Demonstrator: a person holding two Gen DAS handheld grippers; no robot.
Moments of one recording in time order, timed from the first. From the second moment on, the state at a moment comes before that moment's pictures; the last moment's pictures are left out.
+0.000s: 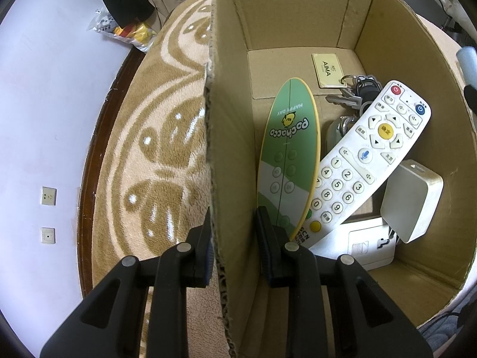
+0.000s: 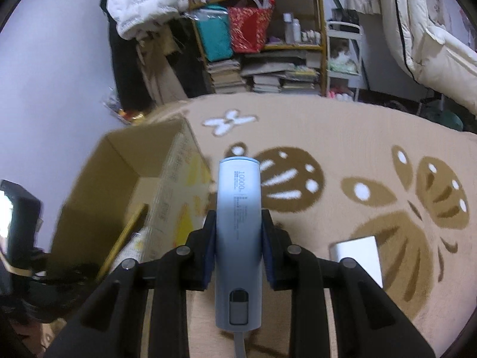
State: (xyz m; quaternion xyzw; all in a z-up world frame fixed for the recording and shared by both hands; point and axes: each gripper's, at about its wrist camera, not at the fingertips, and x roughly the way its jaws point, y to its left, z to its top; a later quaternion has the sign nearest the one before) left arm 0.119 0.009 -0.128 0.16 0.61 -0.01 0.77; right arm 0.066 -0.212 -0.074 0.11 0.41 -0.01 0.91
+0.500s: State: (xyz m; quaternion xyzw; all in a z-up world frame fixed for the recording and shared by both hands) left arm 0.121 0.012 -0.128 0.15 0.61 -0.02 0.77; right arm 0.053 -0.156 -0.025 0.10 0.35 0.09 0.93
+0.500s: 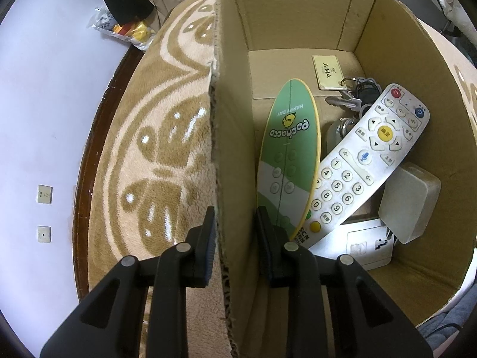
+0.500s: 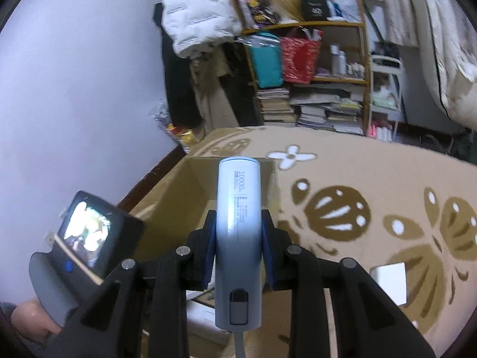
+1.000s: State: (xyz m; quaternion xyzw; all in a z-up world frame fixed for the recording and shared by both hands) left arm 0.121 0.013 -0.127 0.14 0.62 -0.02 0.77; right arm 0.057 -0.136 -0.050 0.10 0.39 0.12 0.91
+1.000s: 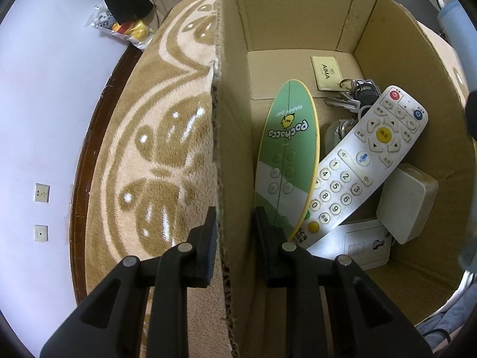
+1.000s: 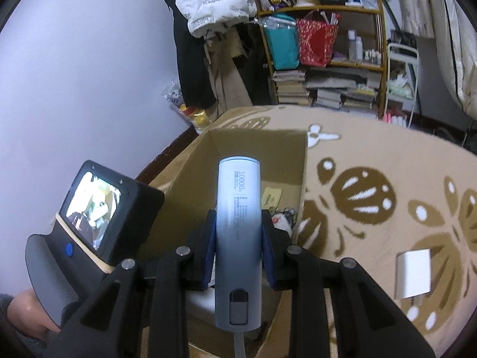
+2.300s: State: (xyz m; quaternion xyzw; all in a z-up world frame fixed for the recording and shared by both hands) left arm 0.119 0.017 -0.123 0.13 0.61 -0.02 0.78; right arm 0.052 -0.179 -0.052 0.08 0.38 0.05 0.92
